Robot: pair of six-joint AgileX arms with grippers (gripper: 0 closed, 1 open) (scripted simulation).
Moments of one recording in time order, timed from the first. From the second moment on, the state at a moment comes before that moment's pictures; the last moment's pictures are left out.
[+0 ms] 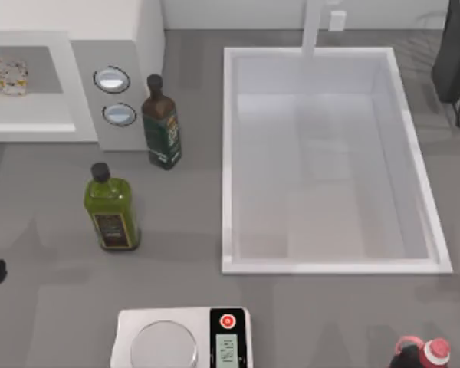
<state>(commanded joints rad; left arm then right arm) -0.12 0.04 0.13 -0.09 -0.12 0.00 0.00 0.00 0.00 0.00 0.00 0.00</state>
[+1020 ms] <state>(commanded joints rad) 0.22 0.51 0.53 -0.24 0.15 0.33 0.00 0.00 0.00 0.00 0.00 0.00</state>
